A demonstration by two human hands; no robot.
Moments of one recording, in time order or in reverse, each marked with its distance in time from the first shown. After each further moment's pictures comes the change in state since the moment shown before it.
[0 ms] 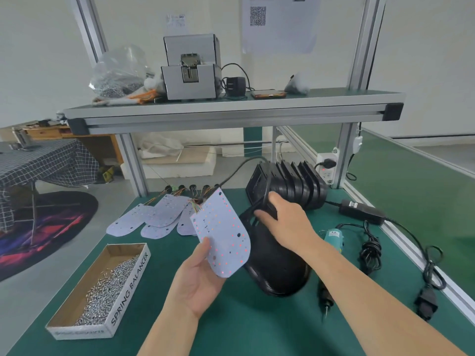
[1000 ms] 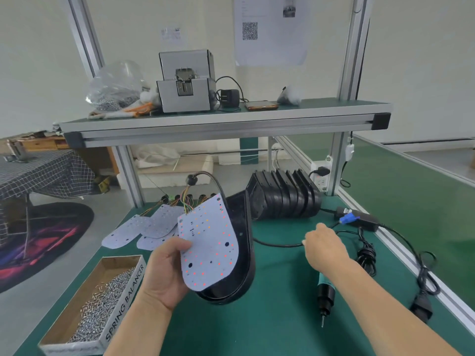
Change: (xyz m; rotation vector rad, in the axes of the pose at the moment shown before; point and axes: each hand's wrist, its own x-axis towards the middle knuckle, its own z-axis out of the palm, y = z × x) left_hand -0.013 0.048 0.025 0.272 -0.011 0.149; right_hand -0.017 0.086 -0.017 -0.716 -0.274 0.406
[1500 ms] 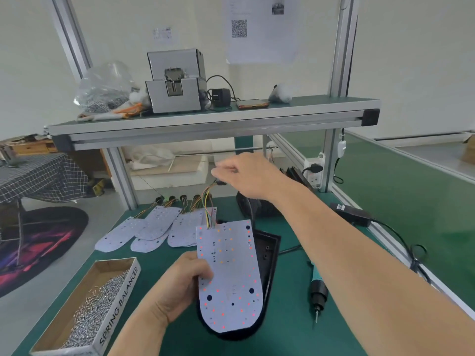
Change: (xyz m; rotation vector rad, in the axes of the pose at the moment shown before) left_hand -0.013 -0.014 0.013 0.613 -0.194 -0.113; right_hand -0.024 -0.113 -0.176 0.526 0.157 -0.585
